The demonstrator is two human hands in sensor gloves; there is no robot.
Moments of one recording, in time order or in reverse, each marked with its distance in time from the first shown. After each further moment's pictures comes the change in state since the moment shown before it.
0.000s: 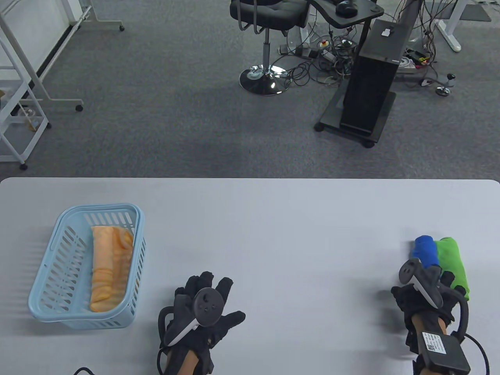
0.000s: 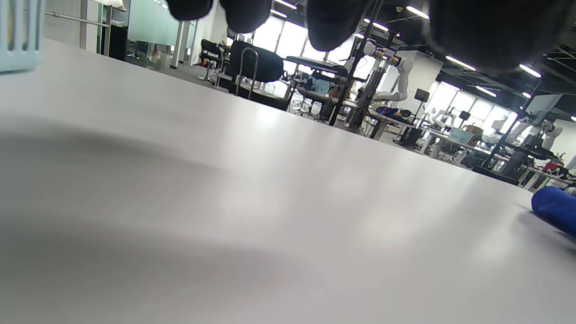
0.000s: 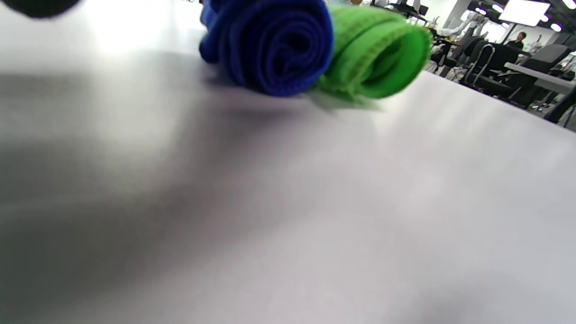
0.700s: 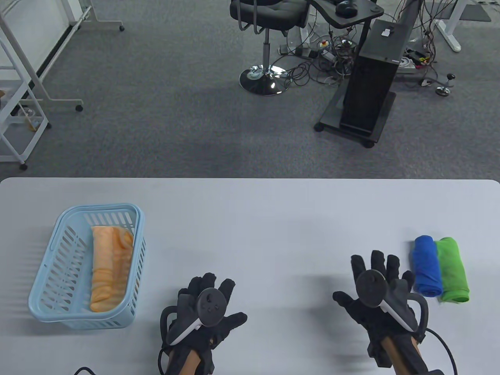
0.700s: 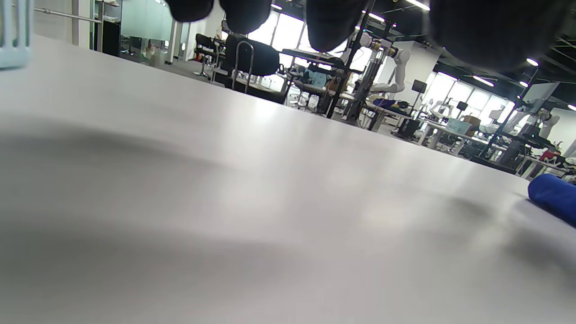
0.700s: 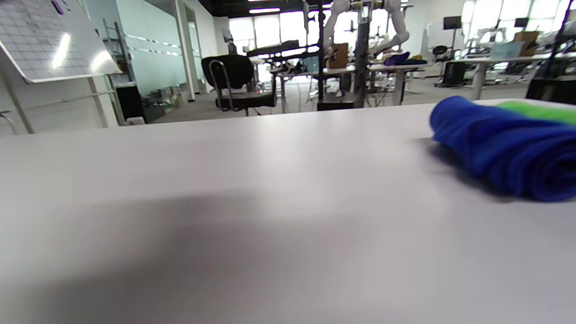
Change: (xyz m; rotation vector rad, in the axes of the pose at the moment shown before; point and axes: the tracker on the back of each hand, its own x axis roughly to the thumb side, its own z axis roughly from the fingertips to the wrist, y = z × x) left_hand 0.003 -0.003 -0.003 -0.020 -0.011 -0.022; right_hand 0.072 -0.039 0.137 -0.213 -0.547 -0.211
